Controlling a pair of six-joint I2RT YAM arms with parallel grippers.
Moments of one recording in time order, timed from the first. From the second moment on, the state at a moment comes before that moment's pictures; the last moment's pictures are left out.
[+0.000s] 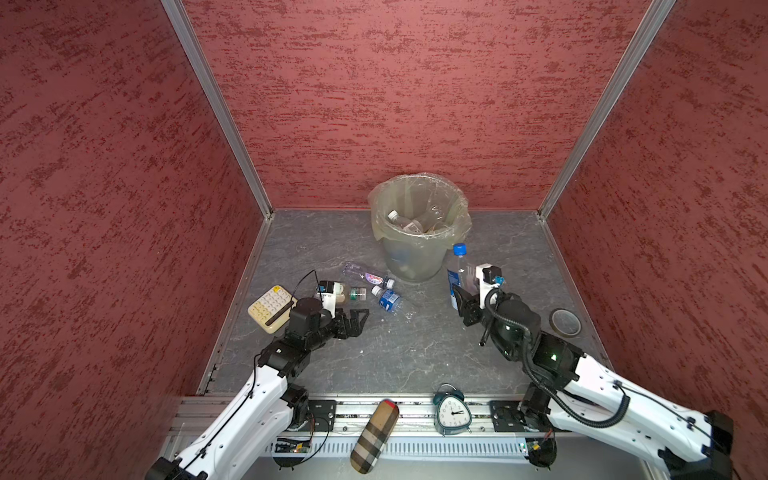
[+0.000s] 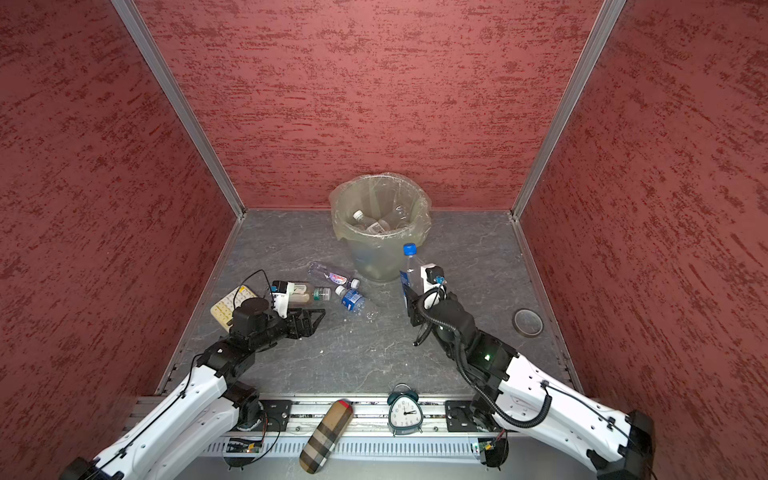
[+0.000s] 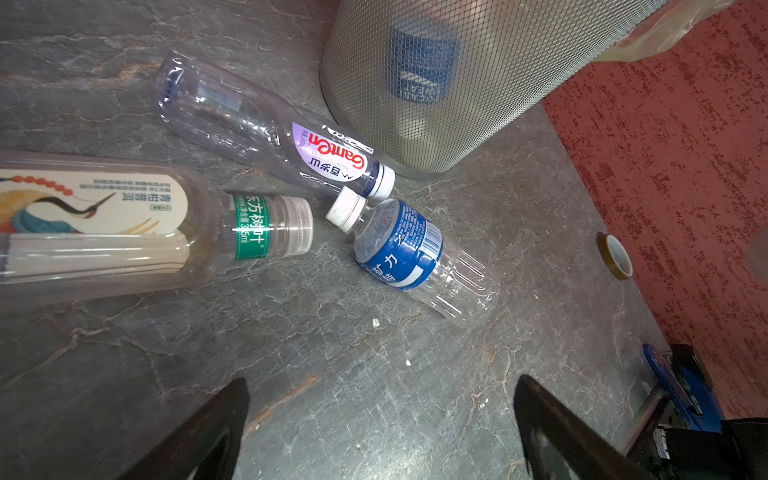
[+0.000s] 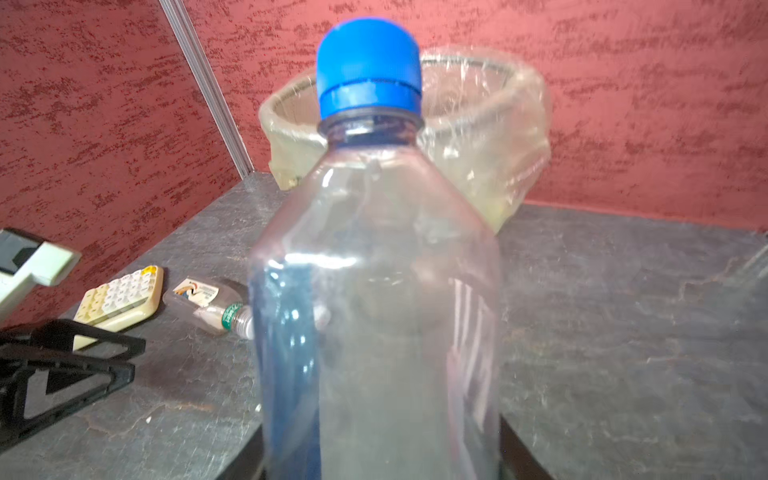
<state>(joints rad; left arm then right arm) -0.37 0.67 0.35 -0.22 0.27 -0.45 0.92 0.81 0.73 -0.14 0.49 0.24</state>
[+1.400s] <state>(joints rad) -0.37 0.69 0.36 -0.26 0.24 -0.47 0.53 1.18 1.20 -0.27 0.28 0.22</state>
